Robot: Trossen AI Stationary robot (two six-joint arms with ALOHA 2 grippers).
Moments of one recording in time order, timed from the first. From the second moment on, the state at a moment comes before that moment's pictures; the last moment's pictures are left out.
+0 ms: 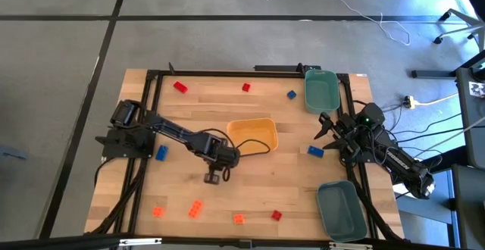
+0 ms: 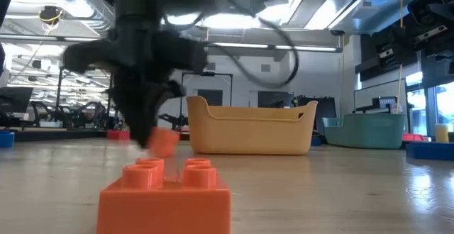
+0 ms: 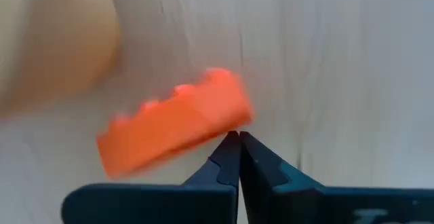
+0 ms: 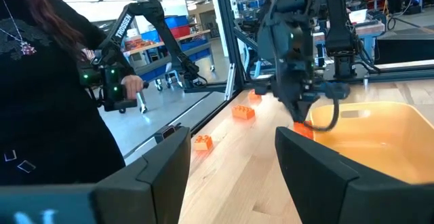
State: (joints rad) left arm -0.21 1.82 1.14 -0.60 0.02 -0.08; right arm -0.79 0.01 0.01 0.16 -1.30 0.36
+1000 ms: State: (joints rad) left arm -0.19 1.82 1.16 -0.64 0.01 -0.21; right arm -0.79 0.01 0.01 0.16 -1.30 0.36
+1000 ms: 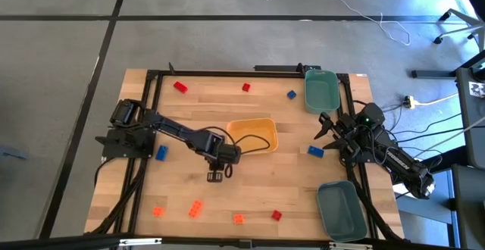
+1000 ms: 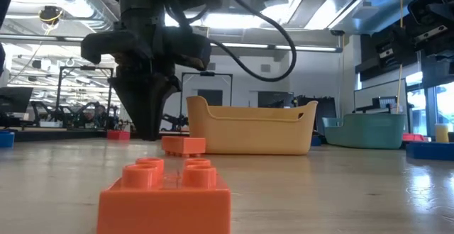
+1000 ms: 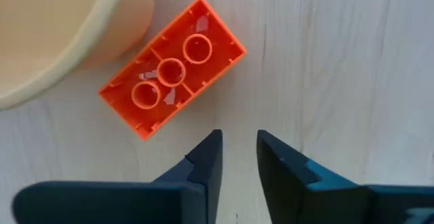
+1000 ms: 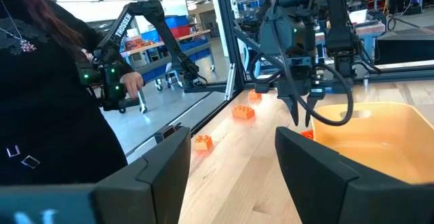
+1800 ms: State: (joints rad) left arm -0.19 1.81 1.16 -0.71 -0.16 0.13; right arm -0.79 0.01 0.01 0.16 -1.30 0.36
